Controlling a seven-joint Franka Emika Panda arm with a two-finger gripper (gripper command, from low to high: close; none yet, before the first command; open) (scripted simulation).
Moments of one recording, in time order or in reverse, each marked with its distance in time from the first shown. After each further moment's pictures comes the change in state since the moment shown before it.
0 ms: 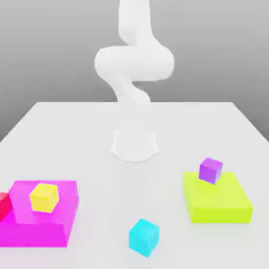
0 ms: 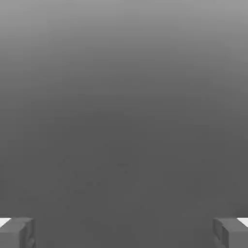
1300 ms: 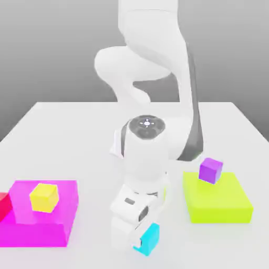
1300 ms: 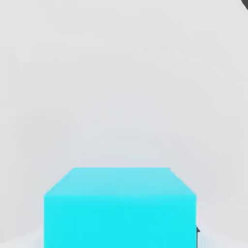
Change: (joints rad) arm 0.156 0.969 -0.089 -0.280 0.106 0.523 -0.927
